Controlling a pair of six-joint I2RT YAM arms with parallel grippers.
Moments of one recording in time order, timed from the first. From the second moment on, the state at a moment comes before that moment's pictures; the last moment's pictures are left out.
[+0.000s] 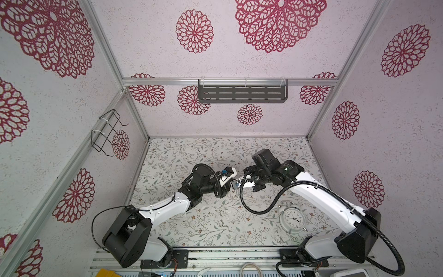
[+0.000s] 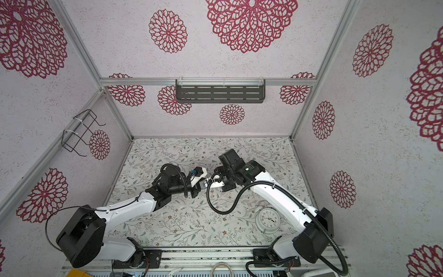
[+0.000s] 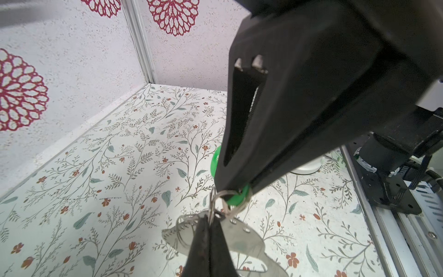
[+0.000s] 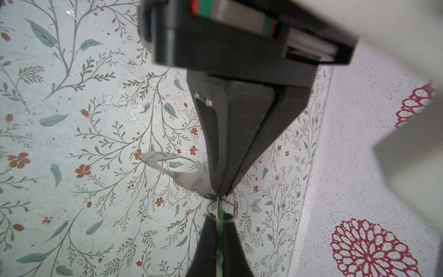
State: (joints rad) left arm -0.65 1.41 0.74 0.34 0.54 0.25; right arm 0.75 1.41 1.38 -0.88 -0.17 -1.23
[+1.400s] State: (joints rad) left arm -0.65 1.31 0.74 0.24 0.45 0.21; right arm 0.79 1.27 1.13 -0.54 -0.16 -1.24
